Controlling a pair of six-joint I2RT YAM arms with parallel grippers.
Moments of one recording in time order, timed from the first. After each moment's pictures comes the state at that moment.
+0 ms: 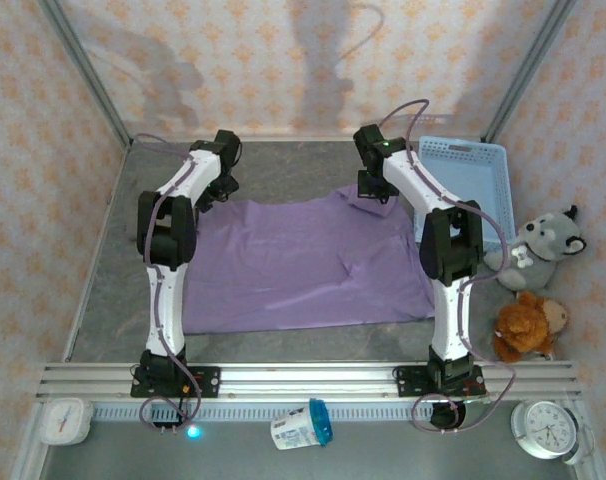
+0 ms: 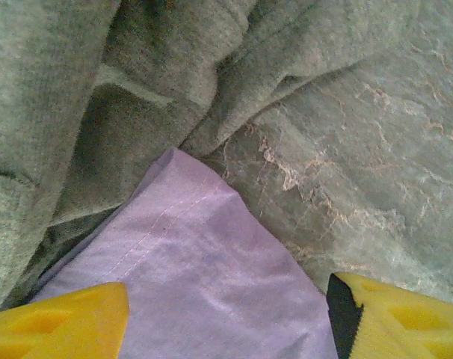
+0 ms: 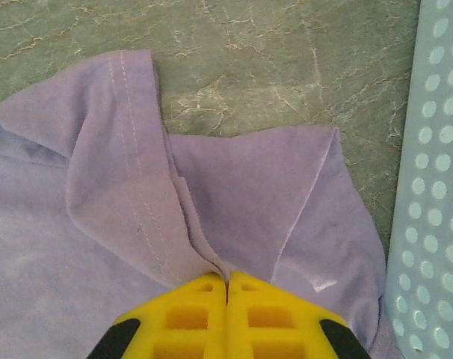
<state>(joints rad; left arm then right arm) -0.10 2.32 2.00 -1.08 -0.32 -0.99 0.33 2.12 1.90 -1.07 0.22 0.38</state>
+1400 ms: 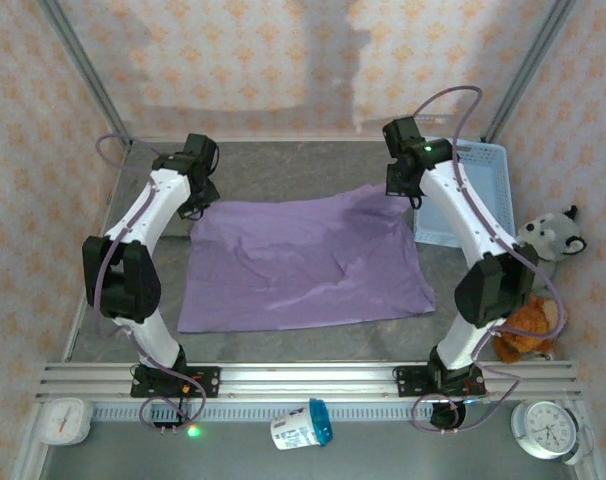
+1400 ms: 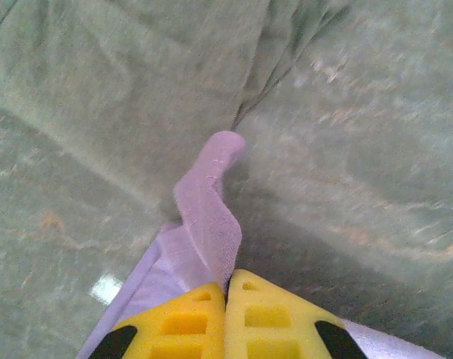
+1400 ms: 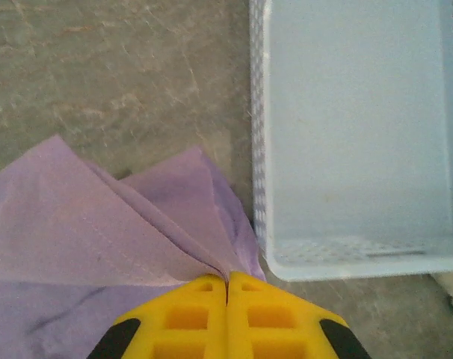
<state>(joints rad) -0.10 1.72 1.49 -1.04 -0.28 -0.71 0.31 1.68 1.70 -1.17 0.35 0.38</state>
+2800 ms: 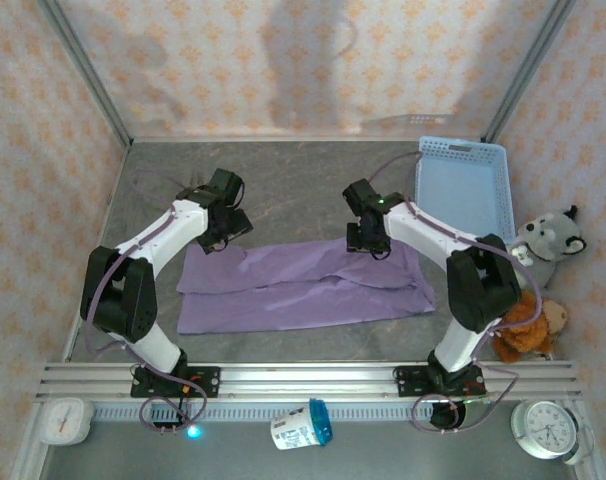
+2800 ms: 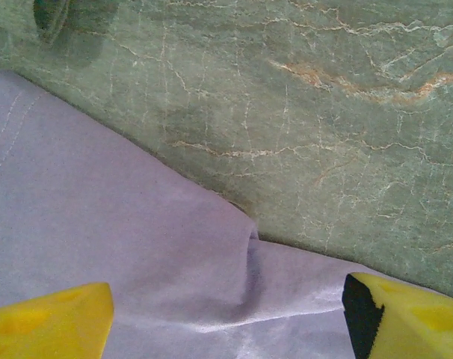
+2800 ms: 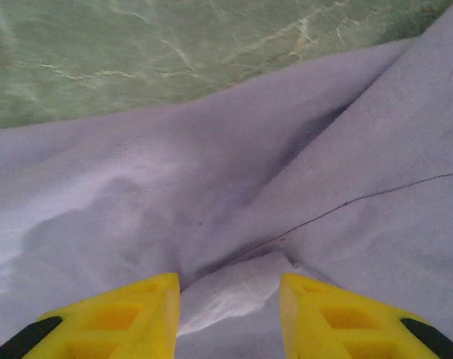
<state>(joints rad) -0.26 1.63 1.21 -0.85 -0.11 -0.86 0.51 1.73 1.22 -0.84 0.06 0.54</state>
